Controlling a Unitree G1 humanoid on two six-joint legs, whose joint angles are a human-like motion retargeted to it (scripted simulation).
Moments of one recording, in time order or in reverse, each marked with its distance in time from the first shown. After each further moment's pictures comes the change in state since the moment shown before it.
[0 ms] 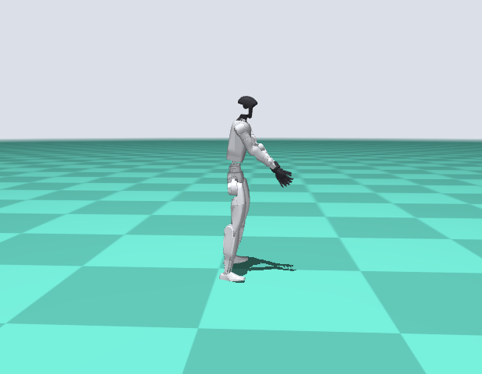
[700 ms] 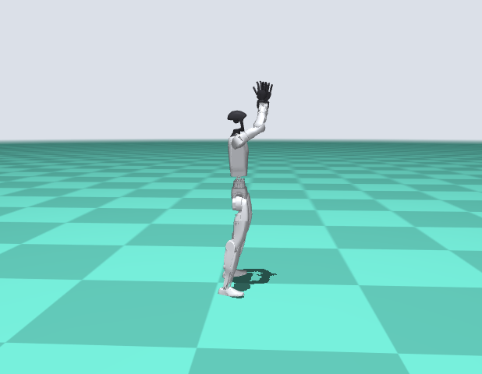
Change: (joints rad) left arm -1.289 0.526 -0.358 -0.681 0.135 -0.219 0.194; right arm -1.337 -0.525 0.289 -0.577 -0.196 -0.123 -0.122; waist 0.055 0.001 -0.271; left_leg 0.027 0.008 -0.022 -0.003 -0.022 -0.031; right_leg 0.057 0.007 -0.052 -0.008 -0.026 0.032
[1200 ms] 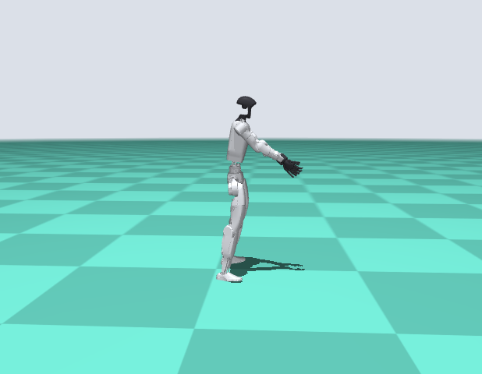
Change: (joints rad) left arm 1.111 -0.487 0.360 0.628 -0.200 0.245 -0.166; right arm 1.125 0.447 -0.272 0.586 0.317 0.143 0.105; waist -0.037 0.012 0.248; left_leg 0.001 -0.005 -0.002 -0.016 0.015 0.026; right_leg -0.021 -0.004 0.015 0.026 0.009 -0.034
